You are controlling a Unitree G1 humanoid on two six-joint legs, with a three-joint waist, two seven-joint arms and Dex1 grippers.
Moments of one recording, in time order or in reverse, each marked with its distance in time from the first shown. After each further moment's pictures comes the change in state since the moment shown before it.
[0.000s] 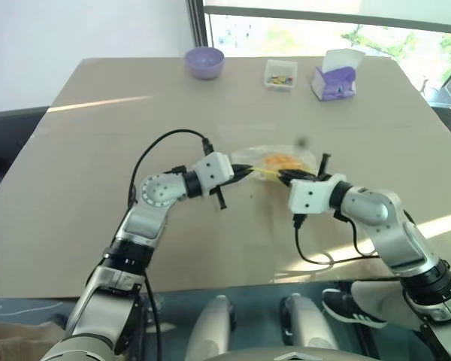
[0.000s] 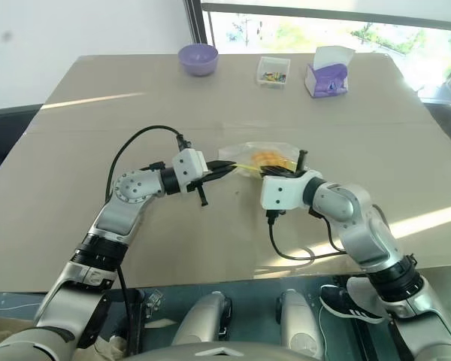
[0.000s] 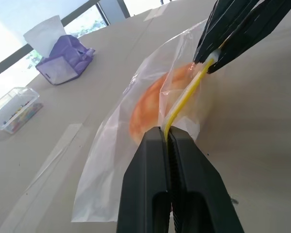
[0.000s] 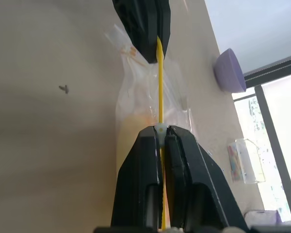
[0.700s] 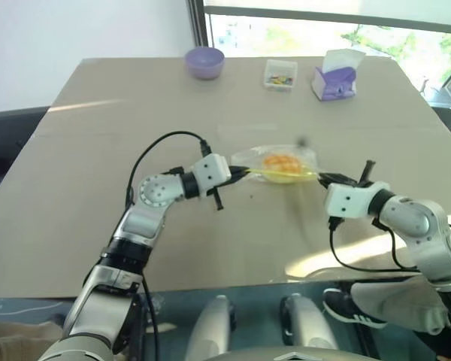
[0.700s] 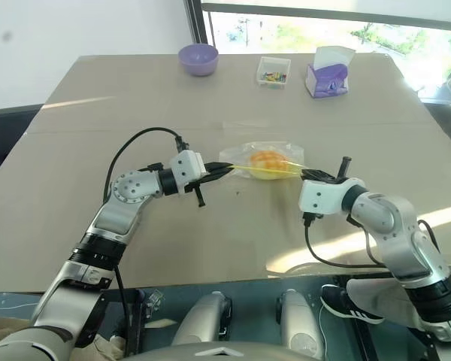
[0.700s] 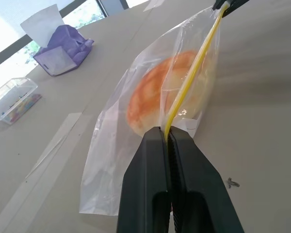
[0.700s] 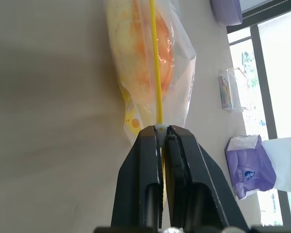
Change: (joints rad) left arm -0.004 0.010 -0.004 0.036 0.000 -0.024 -0.007; right arm 0.153 -0.159 -0.135 -0.001 0.020 -0.027 -0.064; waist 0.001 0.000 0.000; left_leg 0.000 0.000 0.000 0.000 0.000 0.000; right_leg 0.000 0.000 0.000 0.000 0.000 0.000
